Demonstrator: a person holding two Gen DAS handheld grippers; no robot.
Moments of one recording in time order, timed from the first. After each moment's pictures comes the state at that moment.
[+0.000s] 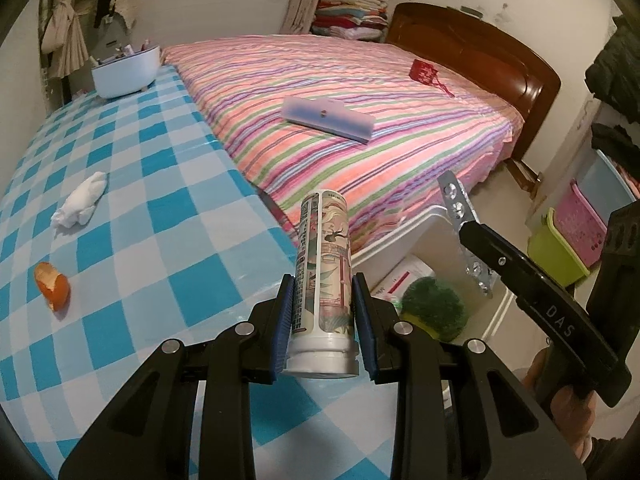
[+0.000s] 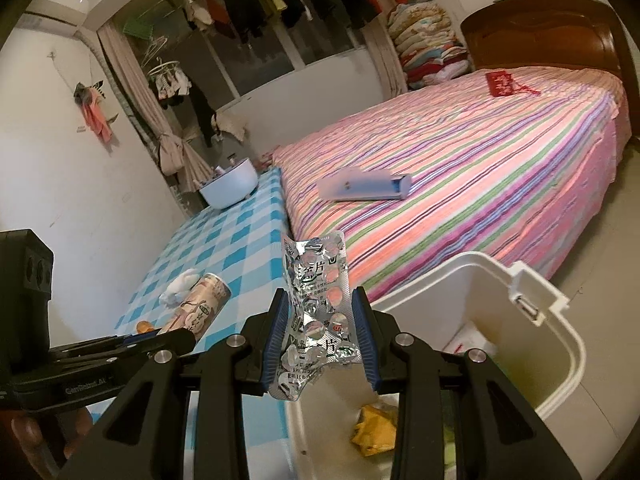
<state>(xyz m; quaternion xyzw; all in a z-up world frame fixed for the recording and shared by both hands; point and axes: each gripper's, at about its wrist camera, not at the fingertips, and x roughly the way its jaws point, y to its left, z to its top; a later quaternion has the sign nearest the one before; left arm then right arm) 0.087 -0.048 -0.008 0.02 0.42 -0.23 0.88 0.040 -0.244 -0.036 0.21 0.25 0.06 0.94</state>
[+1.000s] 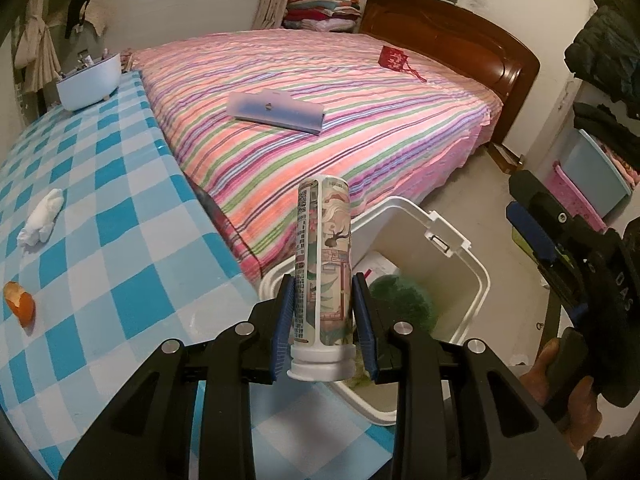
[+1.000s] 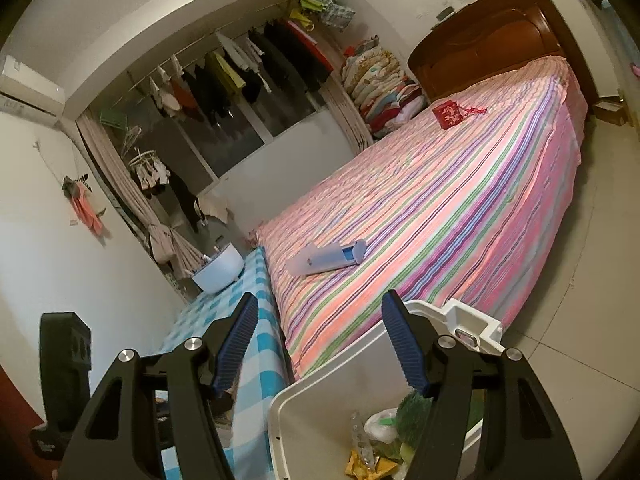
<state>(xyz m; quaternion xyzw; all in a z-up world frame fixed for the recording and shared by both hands) 0.083 -0.102 -0.016 0.04 0.42 -0.27 0.86 -0.002 -0.310 -0.027 0.31 0.13 0.01 0.94</state>
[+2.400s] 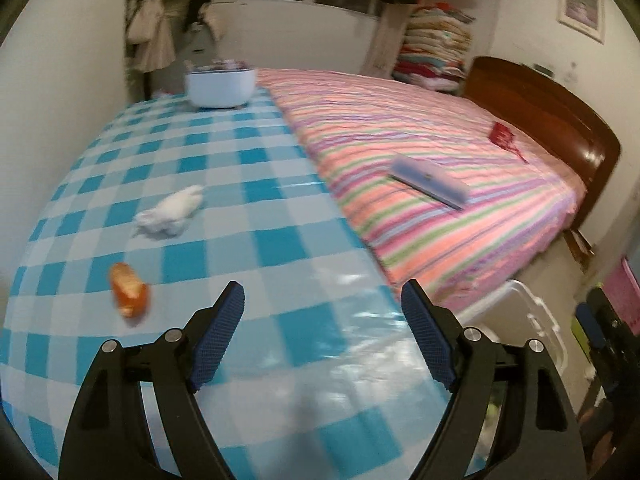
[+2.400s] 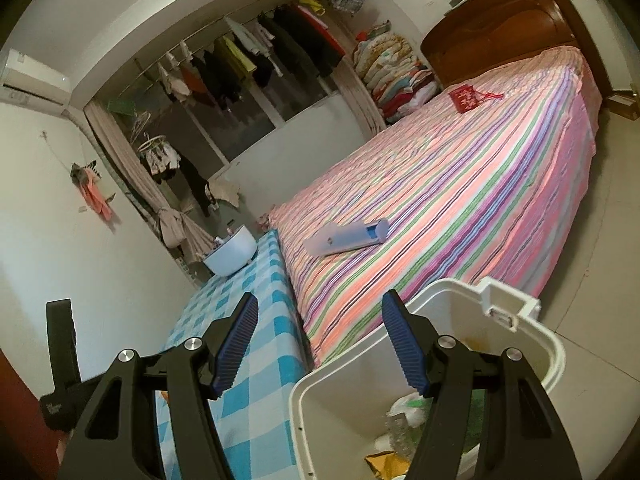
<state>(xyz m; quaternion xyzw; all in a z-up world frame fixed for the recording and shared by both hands) 0.125 0.037 -0.003 -0.04 0.37 -0.09 0.93 0.015 -0.276 -0.029 0.30 0.16 0.04 0.94</state>
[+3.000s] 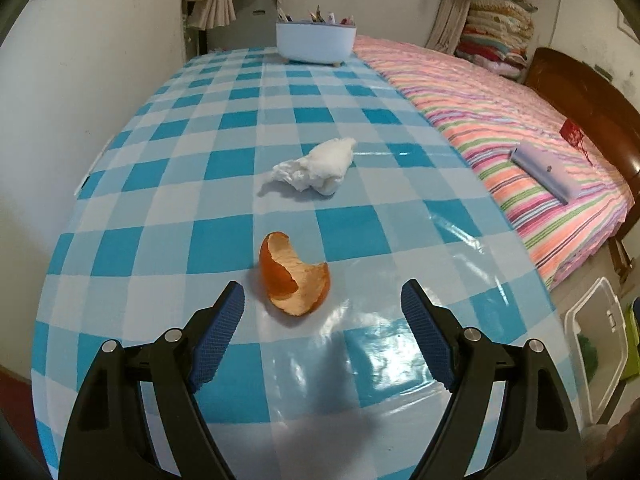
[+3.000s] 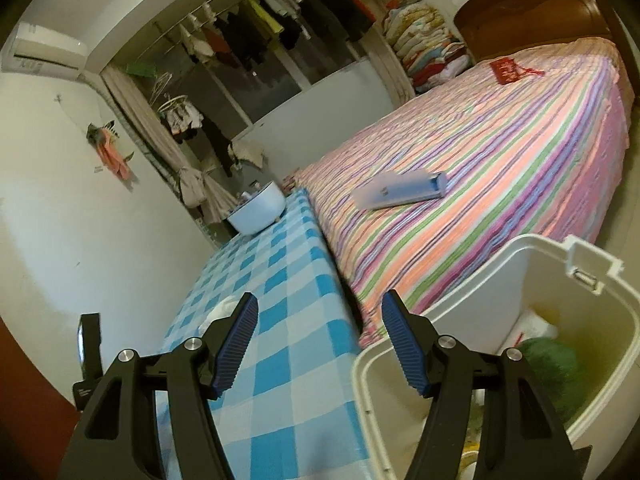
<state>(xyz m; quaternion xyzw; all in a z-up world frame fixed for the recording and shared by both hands) 0.158 0.162 -0.052 -0.04 0.43 0.00 0.90 0.051 -0.208 -0.039 0.28 0.21 0.10 0.93</state>
